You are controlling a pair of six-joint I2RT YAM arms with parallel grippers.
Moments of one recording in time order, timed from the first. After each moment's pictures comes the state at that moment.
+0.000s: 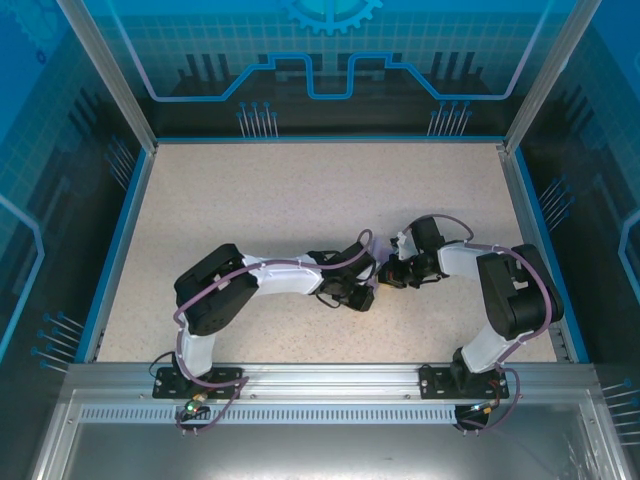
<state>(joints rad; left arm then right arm) -0.95 1.95 1.18 -0.34 0.23 -0.50 0.24 1.65 0.69 -0.30 -0.62 0.41</state>
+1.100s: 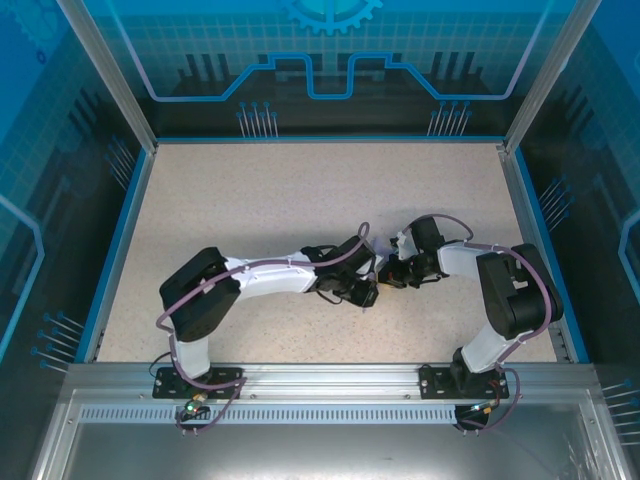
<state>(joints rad) -0.95 1.87 1.19 -0.34 0.29 -0.51 0.24 1.65 0.70 -0.30 -0.62 0.40</state>
